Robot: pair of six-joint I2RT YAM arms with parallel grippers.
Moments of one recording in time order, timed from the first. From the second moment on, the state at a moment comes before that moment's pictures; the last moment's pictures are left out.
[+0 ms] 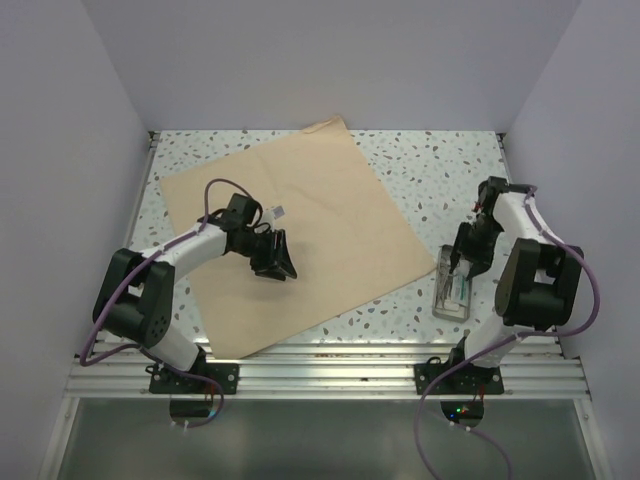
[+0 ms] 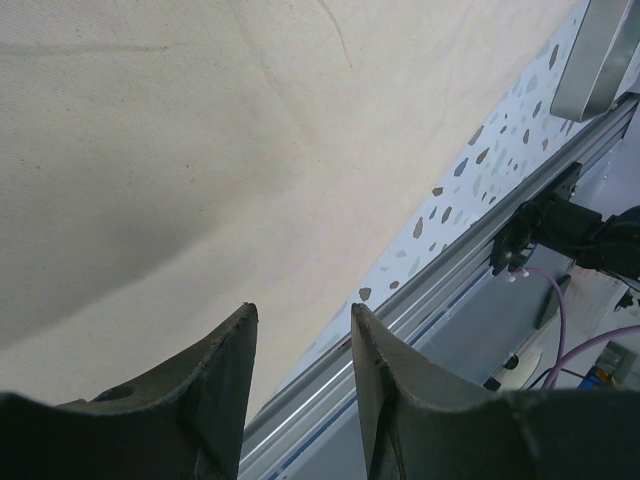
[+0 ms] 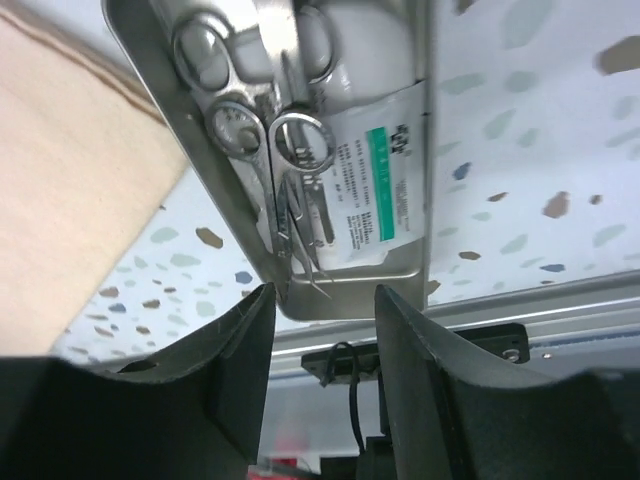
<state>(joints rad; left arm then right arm) -0.35 1.57 0.92 -0.51 0.63 -0.41 -0.19 1.69 1.19 -1.15 -0.06 0.24</state>
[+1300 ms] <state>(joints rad) -0.35 1.52 0.89 -0.54 0.60 -0.41 -0.24 1.88 1.23 -1.06 0.14 0.23</state>
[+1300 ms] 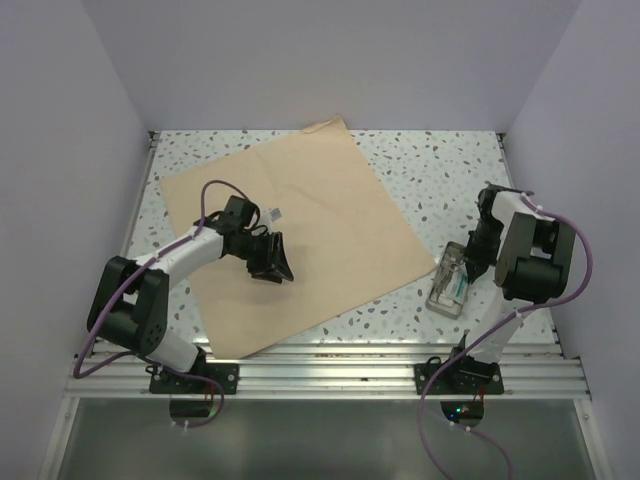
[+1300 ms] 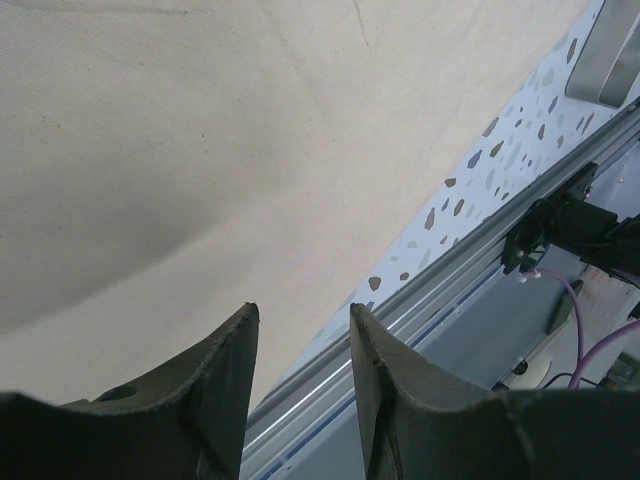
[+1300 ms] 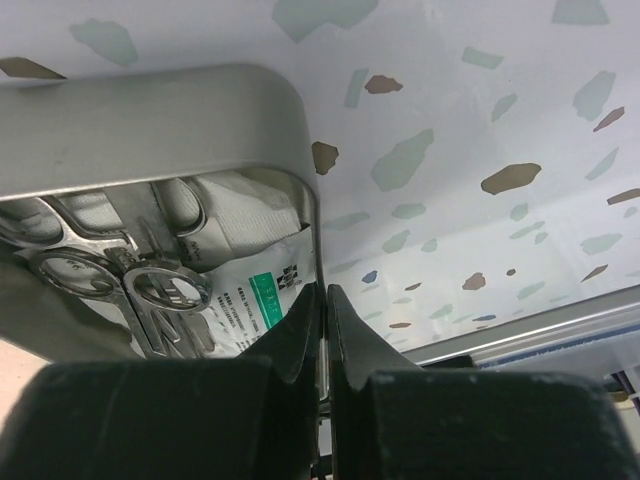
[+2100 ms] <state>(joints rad) -0.31 1.42 0.98 -0.64 0.26 -0.42 -0.14 1.71 1.45 -1.21 0.03 0.43</state>
